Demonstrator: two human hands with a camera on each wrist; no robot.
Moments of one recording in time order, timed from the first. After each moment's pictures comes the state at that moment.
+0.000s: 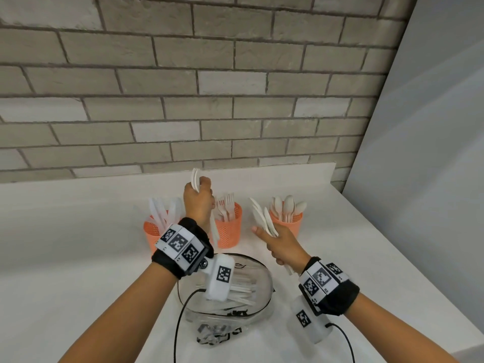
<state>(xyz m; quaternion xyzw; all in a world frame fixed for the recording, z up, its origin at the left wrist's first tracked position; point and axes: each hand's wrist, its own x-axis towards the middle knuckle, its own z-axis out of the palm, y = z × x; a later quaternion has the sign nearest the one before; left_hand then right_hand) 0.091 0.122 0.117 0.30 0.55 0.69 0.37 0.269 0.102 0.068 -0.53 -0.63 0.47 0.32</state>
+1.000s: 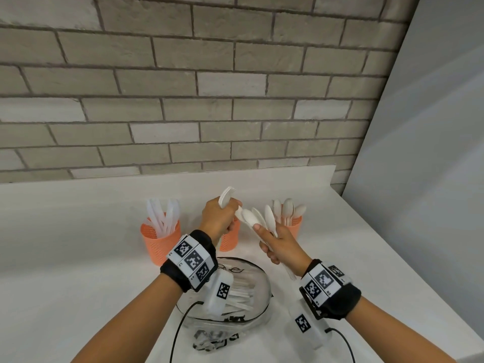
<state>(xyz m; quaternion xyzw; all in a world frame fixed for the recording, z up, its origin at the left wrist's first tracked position) 0.116 0.117 0.103 0.44 0.61 0.52 0.40 0.270 0.104 0.075 -0.45 -0.64 0.52 0.35</state>
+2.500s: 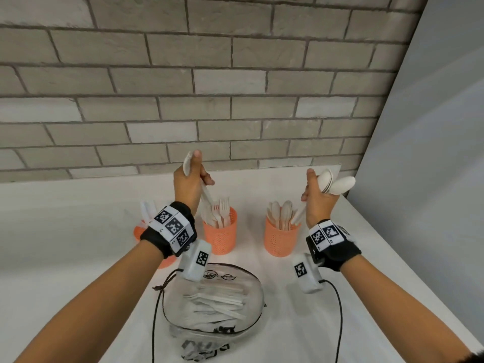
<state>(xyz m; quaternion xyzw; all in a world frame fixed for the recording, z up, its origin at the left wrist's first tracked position) 0.085 0.162 0.138 0.39 0.51 0.71 0.31 0.309 0.200 0.114 -0.44 -0.33 0.40 0.73</state>
